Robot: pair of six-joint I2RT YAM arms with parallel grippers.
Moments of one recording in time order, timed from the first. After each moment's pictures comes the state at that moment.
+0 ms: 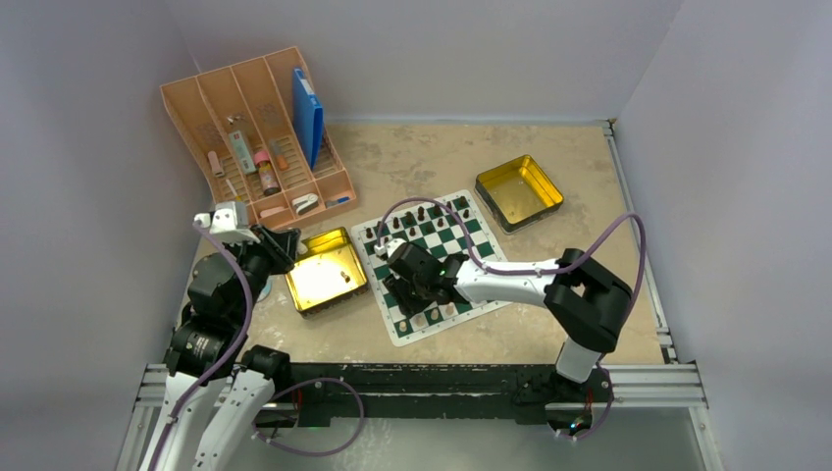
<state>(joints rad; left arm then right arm) -0.27 0.41 0.74 -0.48 -0.12 -0.45 1.07 1.73 1.02 -0.34 0.05 0.35</state>
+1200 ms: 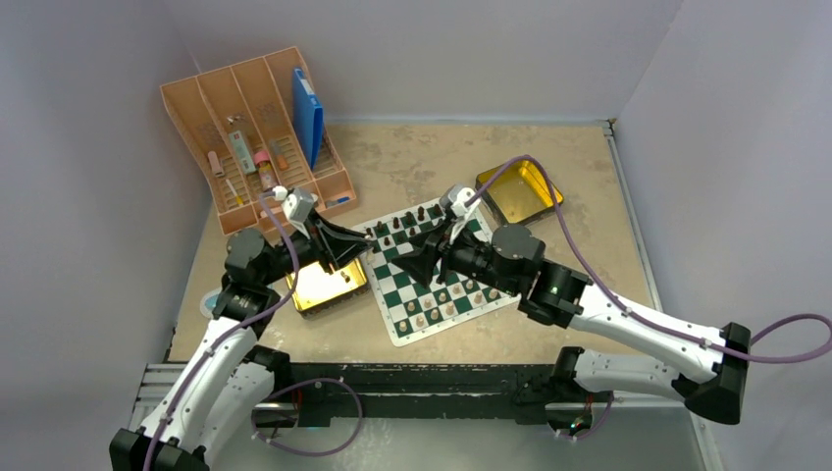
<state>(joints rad) -0.27 0.68 0.54 0.22 0.77 -0.49 1.07 1.04 0.94 -0.01 -0.02 0.30</state>
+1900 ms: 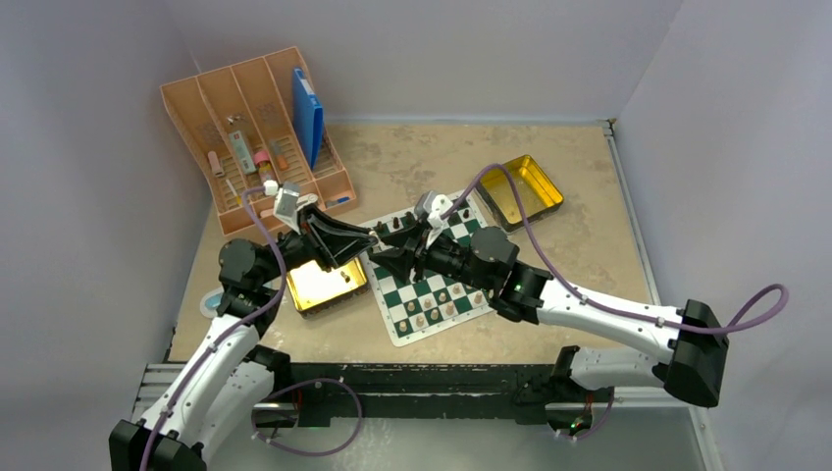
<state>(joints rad) -0.30 0.72 0.50 0.58 0.82 -0.82 1.07 1.17 0.85 0.35 -0.10 0.19</state>
